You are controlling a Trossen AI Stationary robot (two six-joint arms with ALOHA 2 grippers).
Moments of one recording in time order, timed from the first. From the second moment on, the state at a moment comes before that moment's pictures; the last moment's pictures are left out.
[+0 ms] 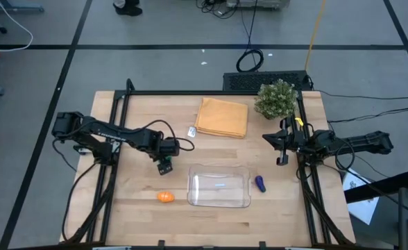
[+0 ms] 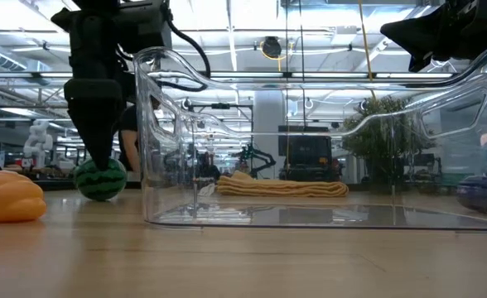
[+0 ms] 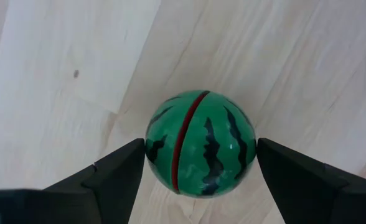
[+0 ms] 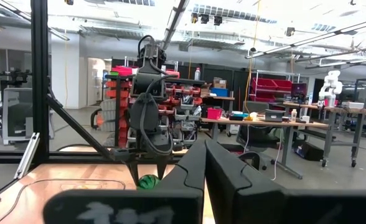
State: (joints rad) left arm -0.04 1.49 0.88 -0.81 -0.05 -0.45; right arm 0.10 0.25 0.07 0.42 0.24 -0.12
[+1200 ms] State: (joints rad) left arm -0.03 1.50 0.94 -0.83 -0.16 -0.24; right arm 0.10 0.25 0.07 0.42 0.24 -0.12
